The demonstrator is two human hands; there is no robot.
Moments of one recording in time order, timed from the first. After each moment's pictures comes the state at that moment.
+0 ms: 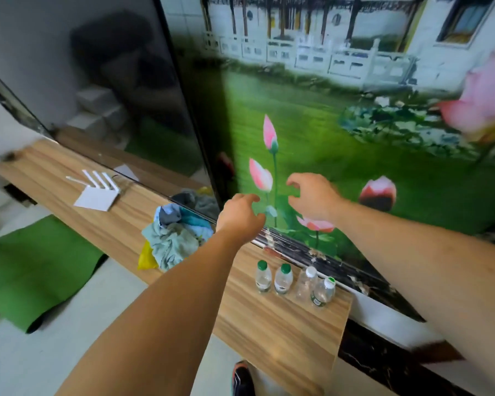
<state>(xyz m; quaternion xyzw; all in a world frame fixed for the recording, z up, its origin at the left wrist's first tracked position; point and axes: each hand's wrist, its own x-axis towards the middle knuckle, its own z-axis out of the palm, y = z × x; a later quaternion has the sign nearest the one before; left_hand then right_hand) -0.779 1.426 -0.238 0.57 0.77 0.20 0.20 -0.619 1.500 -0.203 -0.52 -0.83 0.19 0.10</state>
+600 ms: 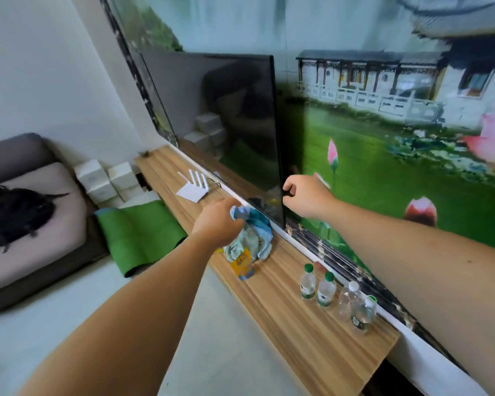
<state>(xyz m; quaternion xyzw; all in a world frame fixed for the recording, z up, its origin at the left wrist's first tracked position) -0.802 1.218 -0.137 0.46 0.86 0.21 0.06 -0.657 1.376 -0.122 -0.36 -0.89 0.25 0.15</state>
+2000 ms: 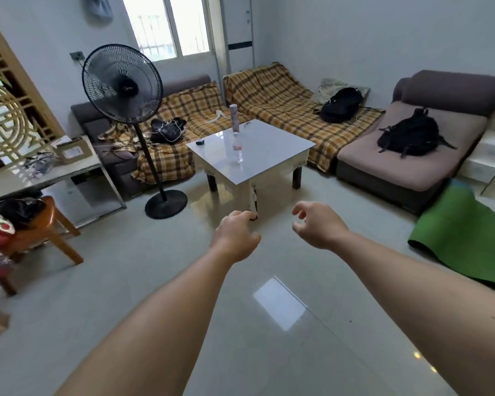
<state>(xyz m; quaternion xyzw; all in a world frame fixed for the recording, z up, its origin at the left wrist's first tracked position) -0.633 0.635 -0.152 -0.28 0.92 0.25 -0.08 -0.762 0.784 -0.143 0.35 -0.90 0.24 -0.06</state>
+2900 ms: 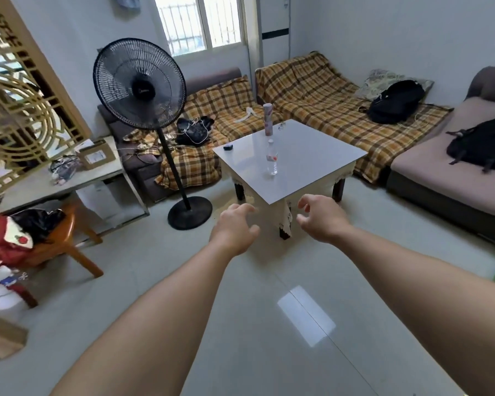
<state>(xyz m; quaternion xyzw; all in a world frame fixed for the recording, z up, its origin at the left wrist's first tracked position) -0.781 0.384 -0.177 -0.33 0.91 0.24 -0.10 -0.926 0.528 -0.164 0.36 -0.89 0.25 -0.08</state>
